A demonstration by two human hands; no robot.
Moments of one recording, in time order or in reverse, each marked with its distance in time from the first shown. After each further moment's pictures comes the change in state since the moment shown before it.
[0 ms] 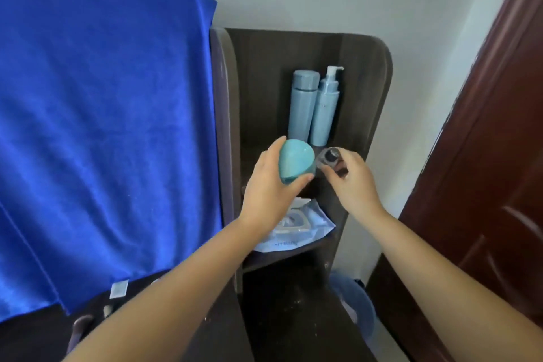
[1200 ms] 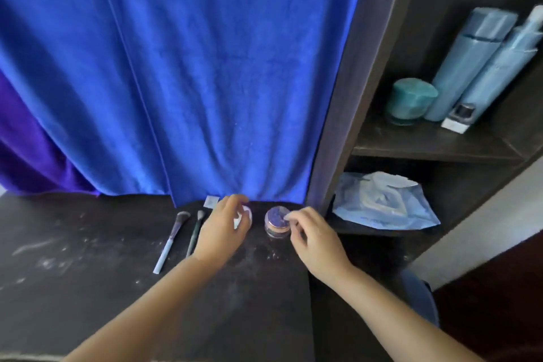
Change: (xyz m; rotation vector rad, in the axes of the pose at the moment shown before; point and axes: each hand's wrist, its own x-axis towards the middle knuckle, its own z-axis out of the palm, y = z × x) left_hand -0.157 -0.166 -0.103 0.433 0.192 -0.441; right_hand -0.146 -0.024 0.166 0.099 -0.655 -0.316
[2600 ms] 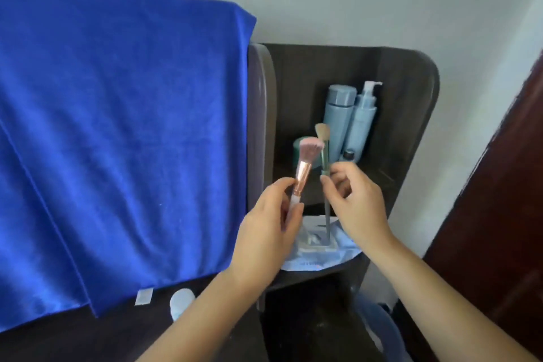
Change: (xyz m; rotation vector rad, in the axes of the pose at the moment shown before) left_hand 0.032 0.205 -0.007 -0.335 -0.061 0.491; right_hand 0.030 -0.022 -0.192 -0.113 0.674 0.123
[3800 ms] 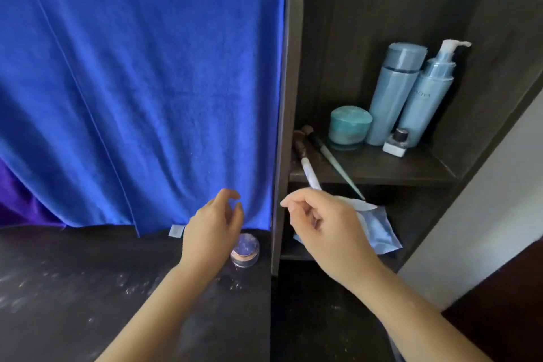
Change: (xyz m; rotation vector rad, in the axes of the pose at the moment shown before) left_hand -0.049 -0.067 -0.007 0.508 0.195 -0.551; right_hand -0.044 -0.011 0.018 0.398 -0.503 -0.105
